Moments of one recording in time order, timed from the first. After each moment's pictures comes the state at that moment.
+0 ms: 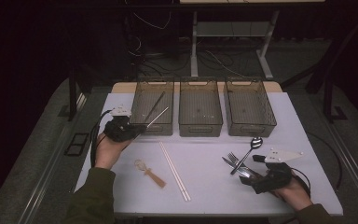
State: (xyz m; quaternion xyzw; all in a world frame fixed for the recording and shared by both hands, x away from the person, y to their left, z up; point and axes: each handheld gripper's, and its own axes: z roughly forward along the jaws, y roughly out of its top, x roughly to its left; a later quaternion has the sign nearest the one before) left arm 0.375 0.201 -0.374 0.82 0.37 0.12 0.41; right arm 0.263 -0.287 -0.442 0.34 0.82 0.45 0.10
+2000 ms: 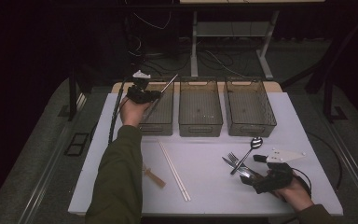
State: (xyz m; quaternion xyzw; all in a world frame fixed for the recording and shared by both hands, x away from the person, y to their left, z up) left arm 0.500 0.151 -0.363 0.80 0.41 0.16 0.42; right arm 0.261 -0.289 -0.441 0.34 0.81 0.46 0.10
